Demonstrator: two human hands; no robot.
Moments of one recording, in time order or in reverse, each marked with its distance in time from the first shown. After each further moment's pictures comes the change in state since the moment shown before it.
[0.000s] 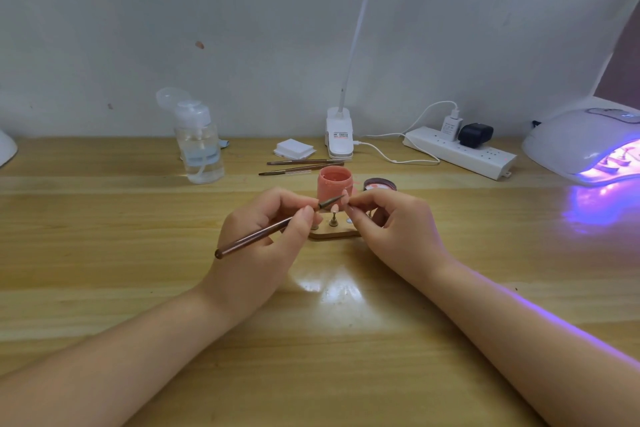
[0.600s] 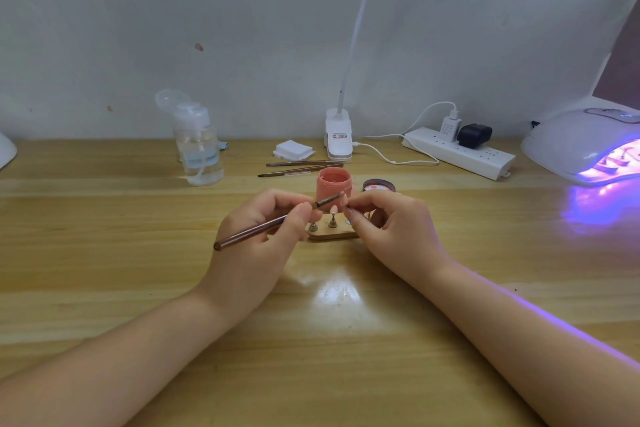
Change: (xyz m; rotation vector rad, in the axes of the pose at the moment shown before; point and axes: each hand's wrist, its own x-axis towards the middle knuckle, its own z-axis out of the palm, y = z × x) left_hand 0.002 -0.002 0.002 -0.005 0.026 -0.078; right_hand -0.001 0.000 -0.001 0.043 -0.028 0.023
